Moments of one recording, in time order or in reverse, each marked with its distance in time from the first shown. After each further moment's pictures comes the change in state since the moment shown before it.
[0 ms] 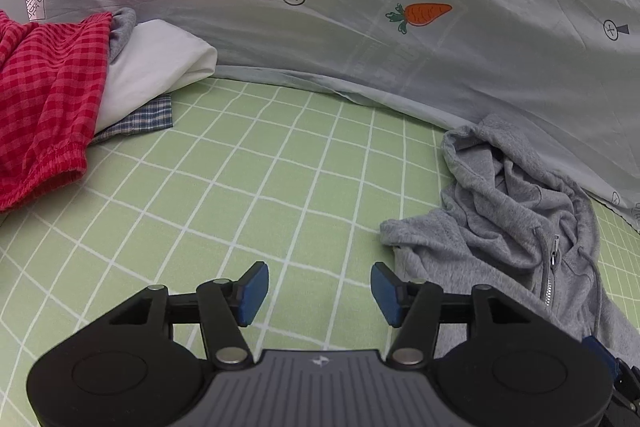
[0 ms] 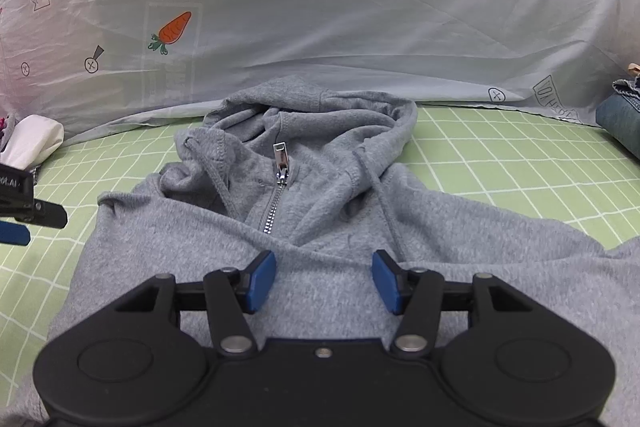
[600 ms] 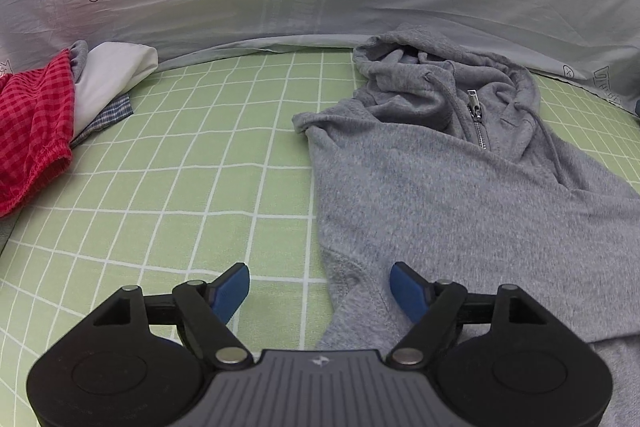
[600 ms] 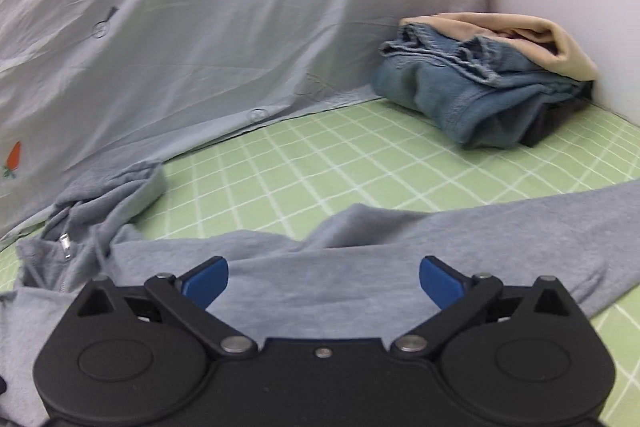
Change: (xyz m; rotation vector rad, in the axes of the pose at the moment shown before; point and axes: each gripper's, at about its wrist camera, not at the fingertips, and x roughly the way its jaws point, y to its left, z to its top) left arm -0.030 -0.054 -0.073 0.261 0.034 0.050; right arm -0.091 -0.193 -0.021 0.321 -0.077 -0.357
